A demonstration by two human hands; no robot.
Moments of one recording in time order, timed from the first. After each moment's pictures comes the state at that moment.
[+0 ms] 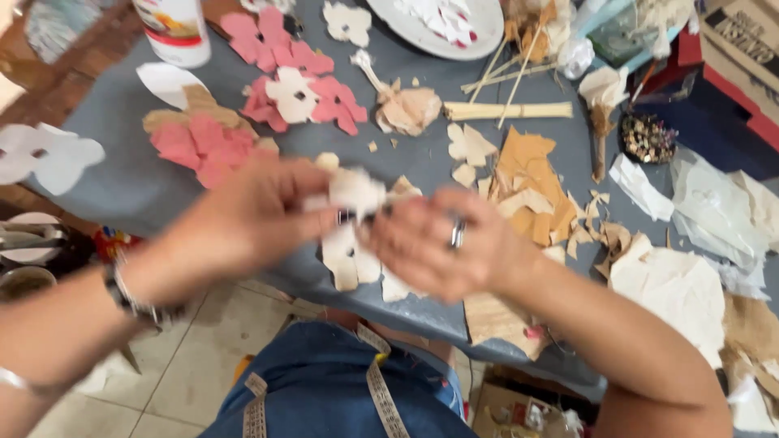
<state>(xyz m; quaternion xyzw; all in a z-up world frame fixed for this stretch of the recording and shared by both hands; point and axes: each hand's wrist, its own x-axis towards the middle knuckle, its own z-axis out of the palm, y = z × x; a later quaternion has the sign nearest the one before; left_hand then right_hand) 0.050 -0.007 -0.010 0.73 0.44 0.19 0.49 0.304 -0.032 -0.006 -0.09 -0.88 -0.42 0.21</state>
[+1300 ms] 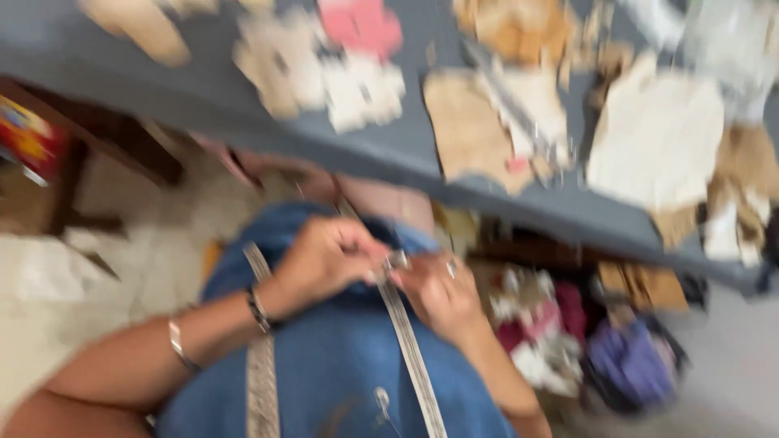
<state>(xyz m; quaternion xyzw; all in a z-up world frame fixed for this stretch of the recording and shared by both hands) 0.149 -0.201 -0.213 0.47 0.30 0.24 0.79 0.338 -0.303 -0.173 -0.49 -0.84 -0.06 0.23</state>
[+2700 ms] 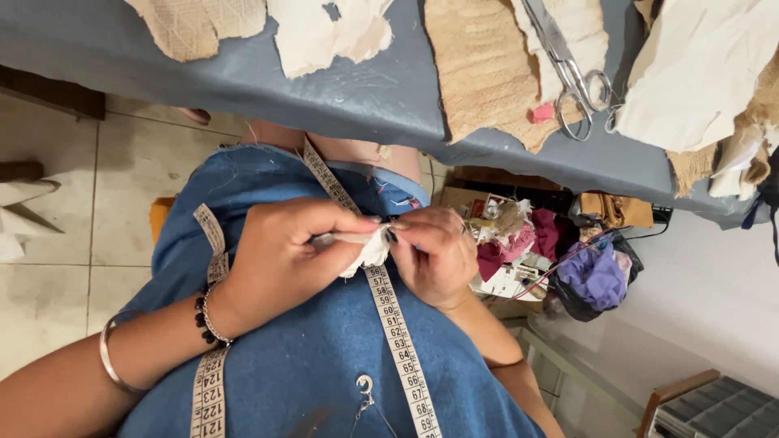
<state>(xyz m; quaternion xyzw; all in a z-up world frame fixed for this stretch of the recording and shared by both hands) 0.127 -0.190 -0.178 0.61 0.27 0.38 0.64 0.321 -0.284 -0.190 -0.54 -0.73 -0.08 0.42</state>
